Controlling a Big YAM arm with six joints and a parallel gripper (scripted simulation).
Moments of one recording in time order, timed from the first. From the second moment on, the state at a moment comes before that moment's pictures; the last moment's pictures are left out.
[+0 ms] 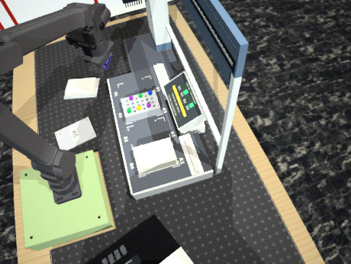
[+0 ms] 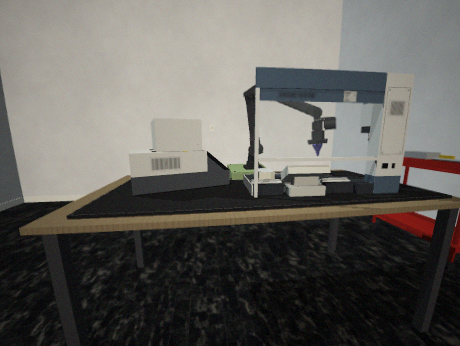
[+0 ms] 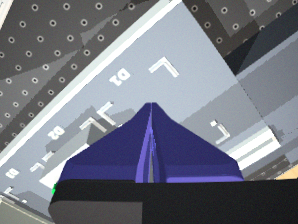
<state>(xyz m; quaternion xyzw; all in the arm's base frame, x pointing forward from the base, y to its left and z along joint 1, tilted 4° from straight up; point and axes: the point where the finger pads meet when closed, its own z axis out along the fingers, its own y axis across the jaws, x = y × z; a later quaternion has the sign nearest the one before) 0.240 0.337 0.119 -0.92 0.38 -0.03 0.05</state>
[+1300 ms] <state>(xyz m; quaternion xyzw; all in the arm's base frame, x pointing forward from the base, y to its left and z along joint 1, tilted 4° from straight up) 0.322 0.178 0.149 -0.83 0.55 -0.05 0.09</state>
